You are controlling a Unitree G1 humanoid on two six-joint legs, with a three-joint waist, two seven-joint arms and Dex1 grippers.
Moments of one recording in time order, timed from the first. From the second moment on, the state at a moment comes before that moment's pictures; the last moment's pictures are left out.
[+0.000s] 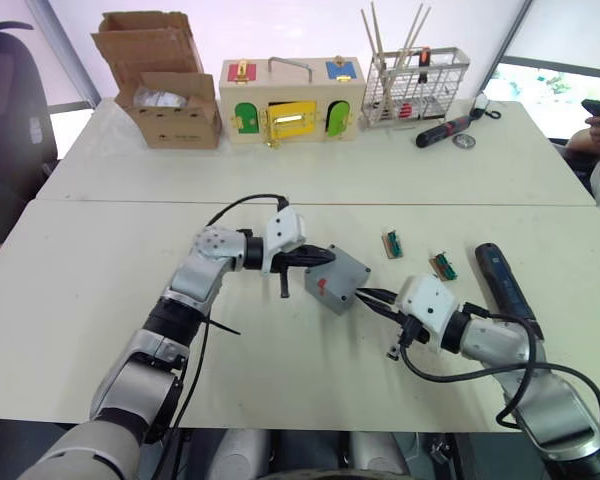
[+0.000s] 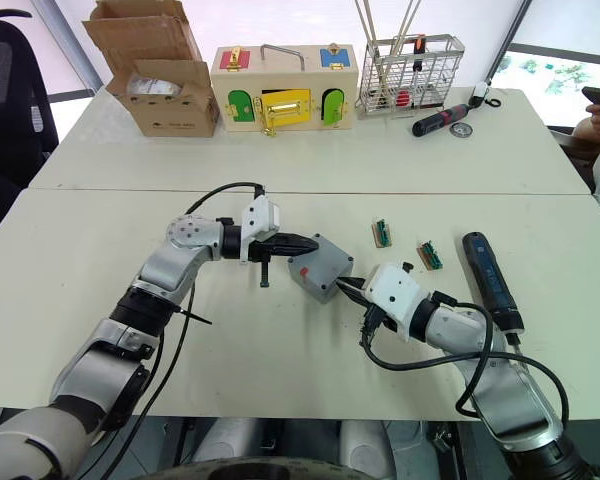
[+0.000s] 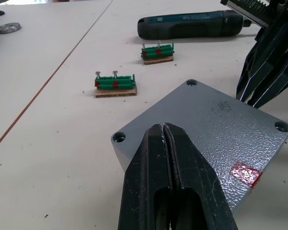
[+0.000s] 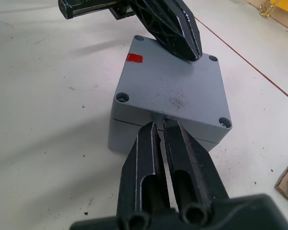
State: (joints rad) left arm -0.68 0.31 -0.28 0.37 -0.18 0.06 -1.15; right arm 0.06 -0.68 0.11 -0.56 0.00 0.25 0.69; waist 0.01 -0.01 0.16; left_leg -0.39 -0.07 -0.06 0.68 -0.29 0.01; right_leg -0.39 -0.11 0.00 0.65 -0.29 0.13
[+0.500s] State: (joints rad) left arm -0.76 0.32 -0.15 0.22 -0.41 0.41 -1.17; right arm 0.08 -0.69 0.09 -0.56 0.02 0.28 0.70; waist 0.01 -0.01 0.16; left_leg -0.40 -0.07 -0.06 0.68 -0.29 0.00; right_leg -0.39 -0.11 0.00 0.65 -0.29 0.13
